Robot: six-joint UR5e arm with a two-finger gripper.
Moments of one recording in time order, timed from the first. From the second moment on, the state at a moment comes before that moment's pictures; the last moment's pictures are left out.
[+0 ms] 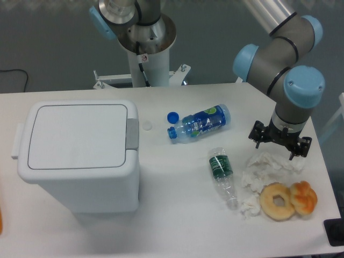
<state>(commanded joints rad) 2.75 -2.07 -1.43 -1.13 1.60 1.18</state>
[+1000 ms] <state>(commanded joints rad) 2.63 -1.87 -1.43 -1.31 1.51 1.00</state>
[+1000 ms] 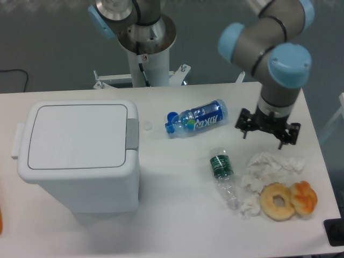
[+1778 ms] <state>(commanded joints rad) 2.53 -1.73 -1.42 -1.43 1.24 0.67</state>
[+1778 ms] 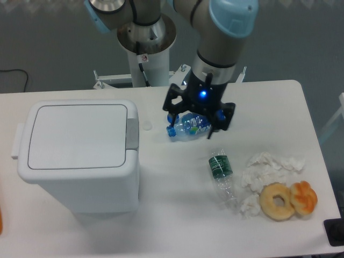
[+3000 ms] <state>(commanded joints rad) 2.44 -1.70 -1.46 -1.27 1.14 0.27</state>
